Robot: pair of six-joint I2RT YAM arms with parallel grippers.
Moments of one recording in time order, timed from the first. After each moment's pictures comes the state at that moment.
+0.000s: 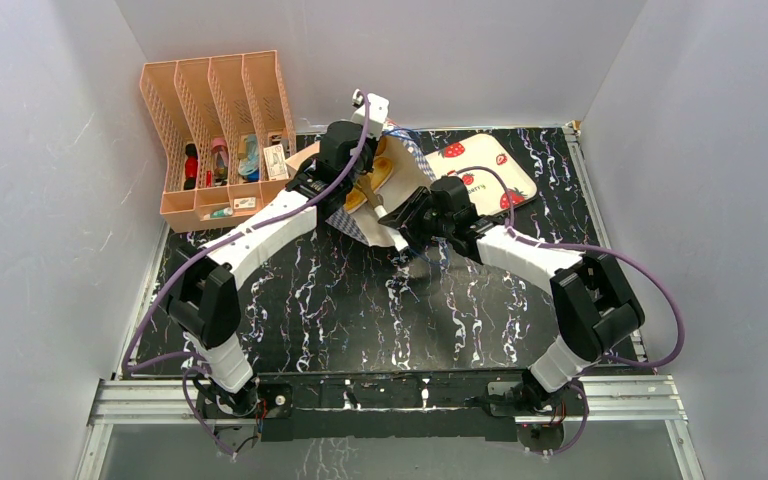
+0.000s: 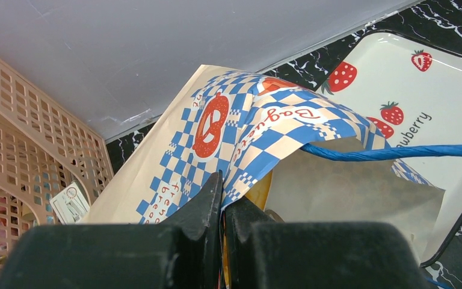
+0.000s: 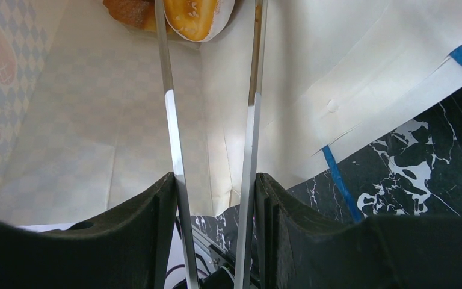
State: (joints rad) left arm -0.62 1.72 1.47 0.02 -0.33 0.16; right arm 0.54 1.59 0.99 0.03 -0.23 1.21
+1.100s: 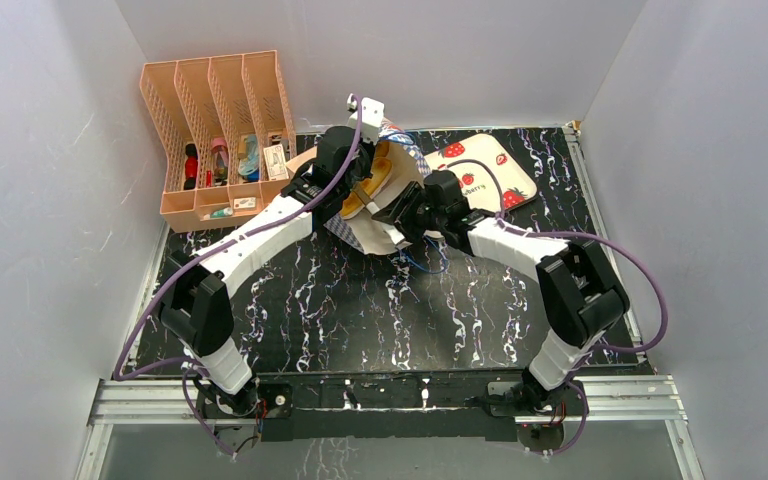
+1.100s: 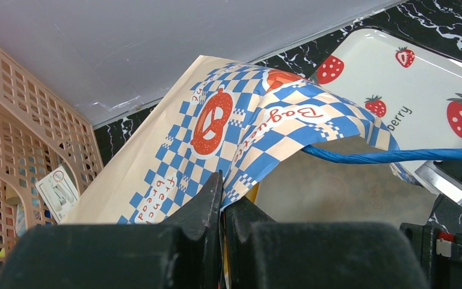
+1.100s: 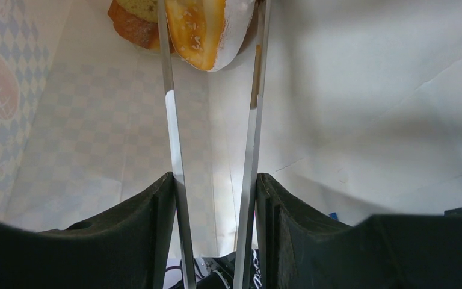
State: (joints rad) left arm -0.64 1.67 1.42 -0.01 -0.33 0.09; right arm 0.54 1.69 1.07 0.06 -0.26 1.16
